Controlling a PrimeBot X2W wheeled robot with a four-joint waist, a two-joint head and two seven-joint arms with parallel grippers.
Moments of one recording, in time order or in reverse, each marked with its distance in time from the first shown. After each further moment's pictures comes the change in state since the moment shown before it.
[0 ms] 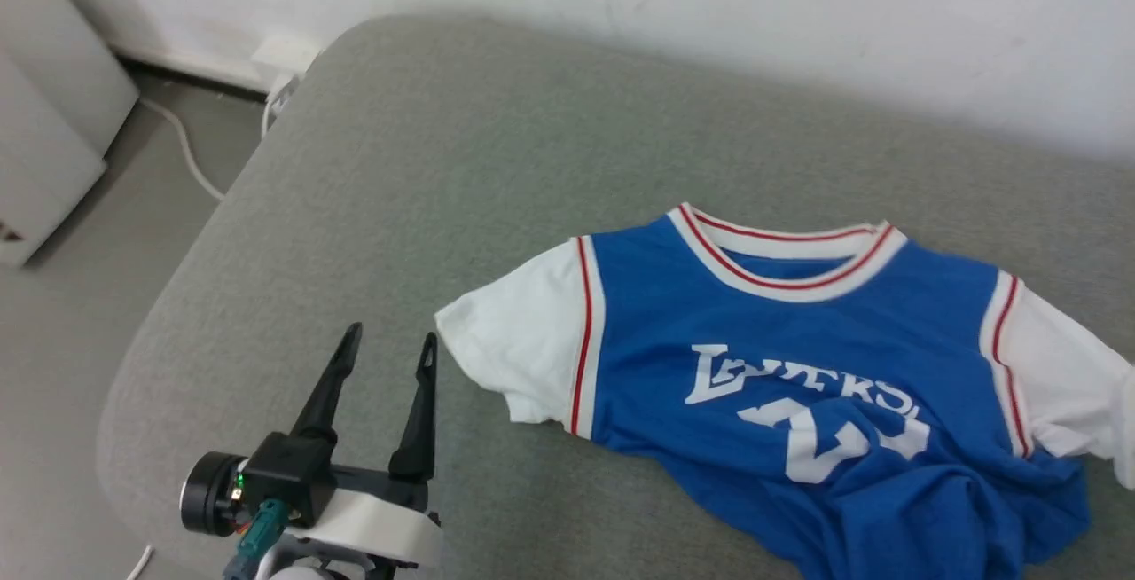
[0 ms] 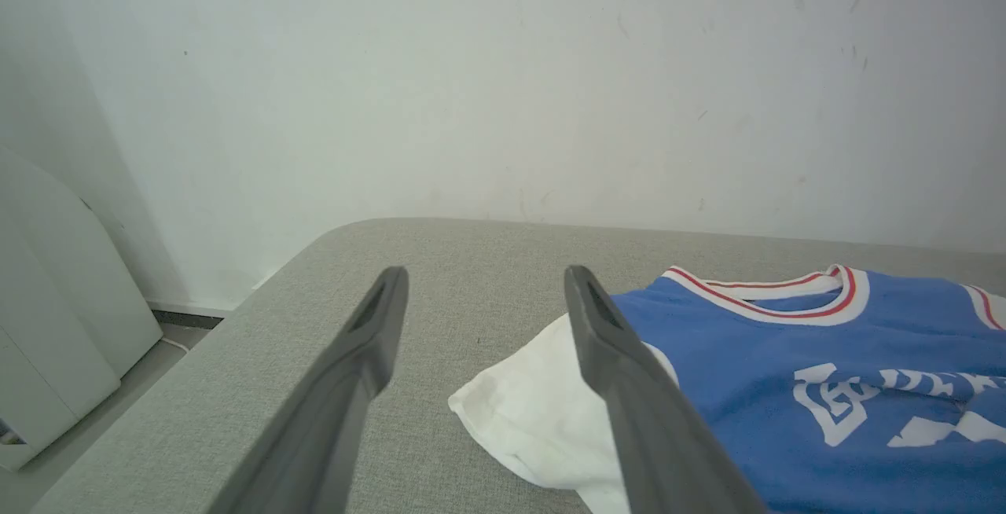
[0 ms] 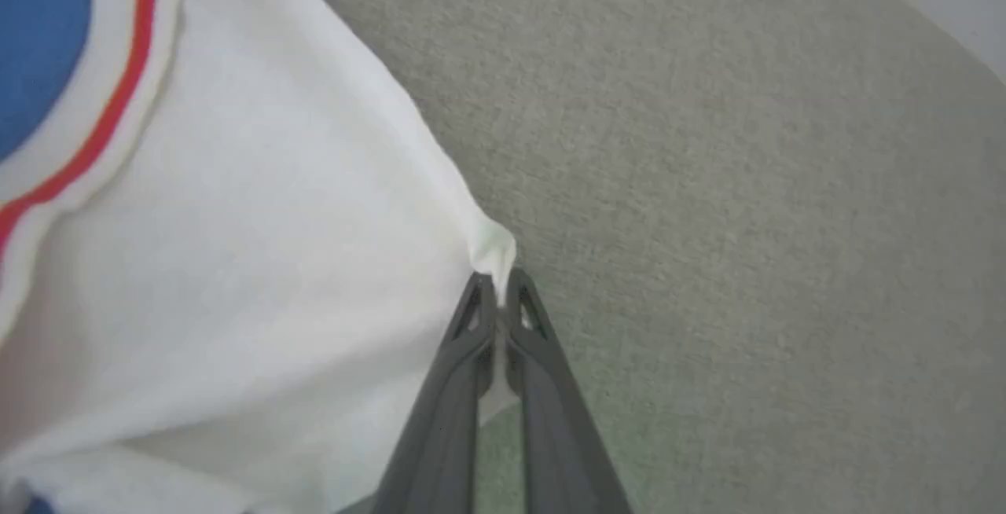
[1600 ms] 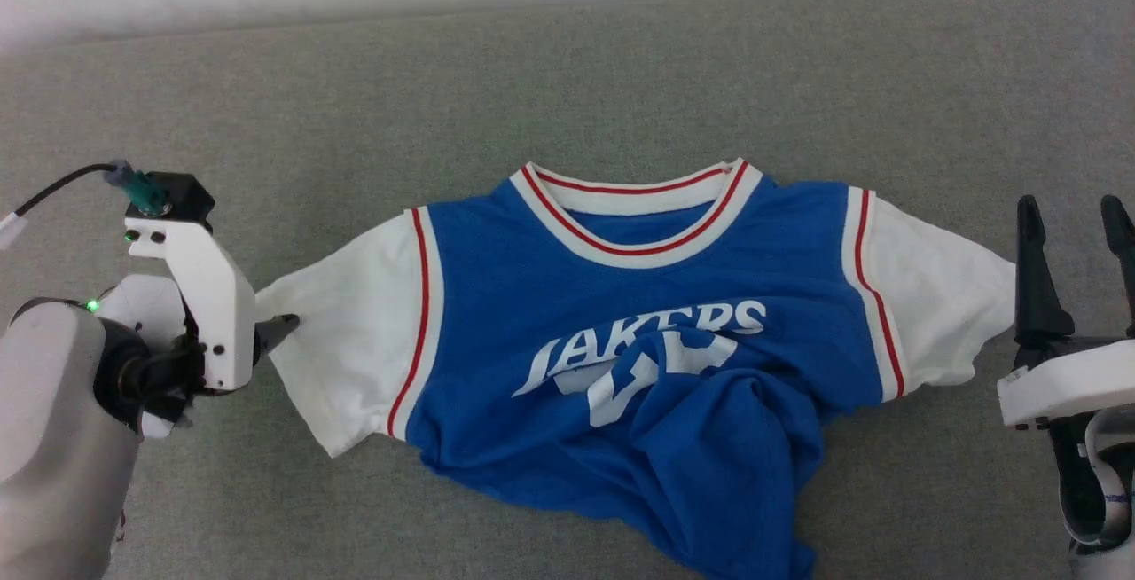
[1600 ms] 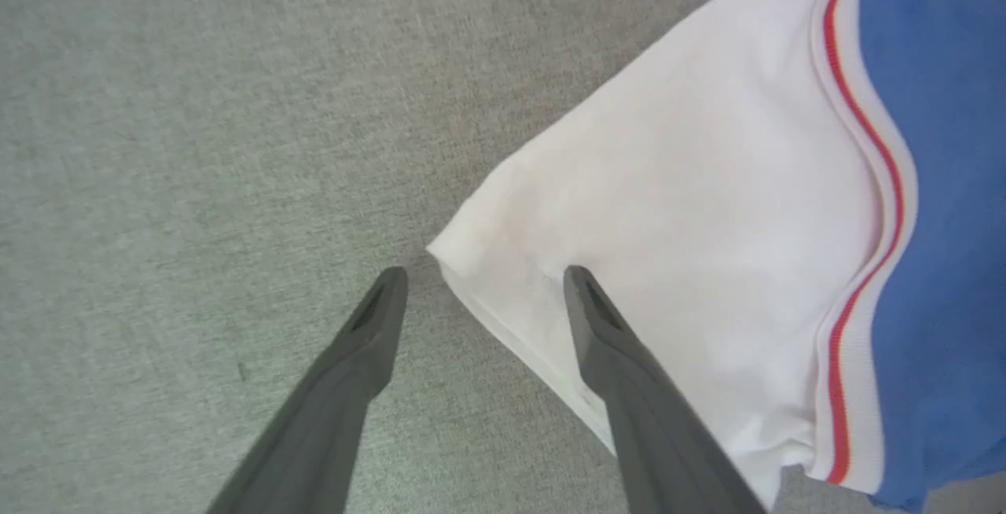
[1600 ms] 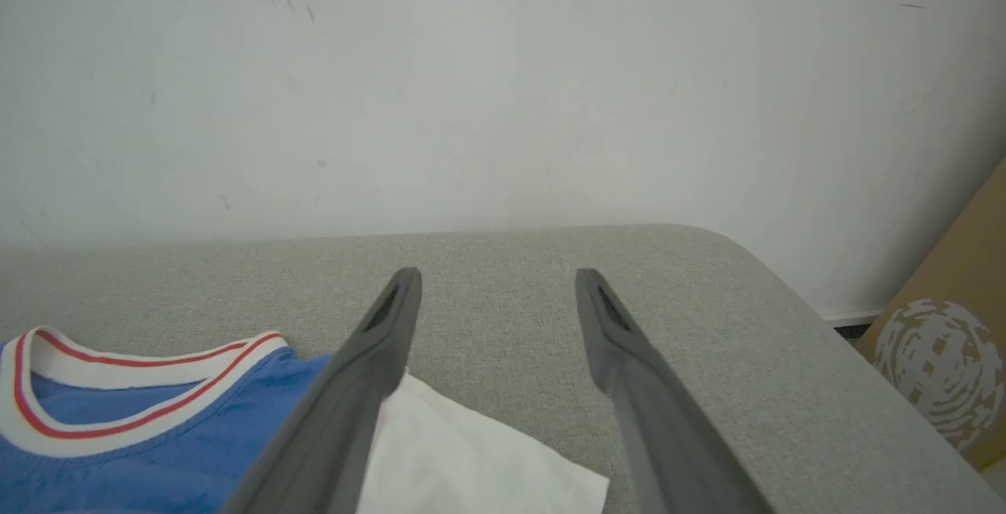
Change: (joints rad) left arm -0.563 0.429 -0.144 0.387 -0.559 -0.109 1.131; right arm 0.172 0.364 -0.149 -0.597 -0.044 0.000 -0.601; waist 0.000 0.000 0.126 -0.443
